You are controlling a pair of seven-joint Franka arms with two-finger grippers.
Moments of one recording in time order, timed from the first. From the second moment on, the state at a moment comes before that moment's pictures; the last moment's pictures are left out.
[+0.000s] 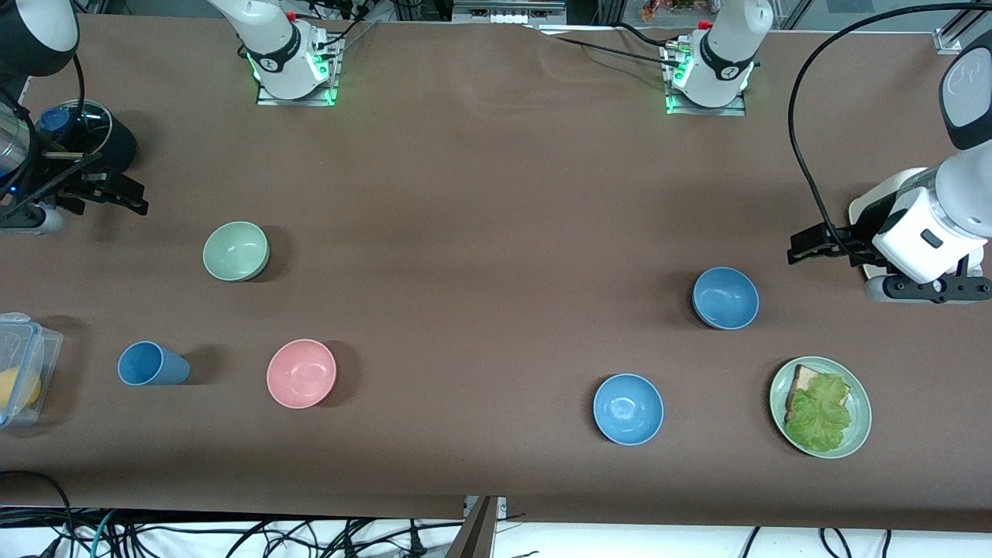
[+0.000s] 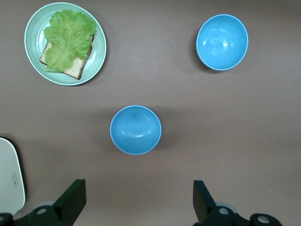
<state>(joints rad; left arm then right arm) -0.03 0.26 -0.03 -1.41 -0.07 1.59 -0.07 -0.03 0.00 -0.02 -1.76 -0.02 1.73 -0.06</state>
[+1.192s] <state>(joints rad) -0.03 0.26 -0.03 -1.41 -0.07 1.59 -0.07 -0.05 0.12 -0.06 -1.87 -0.02 1.75 -0.06</state>
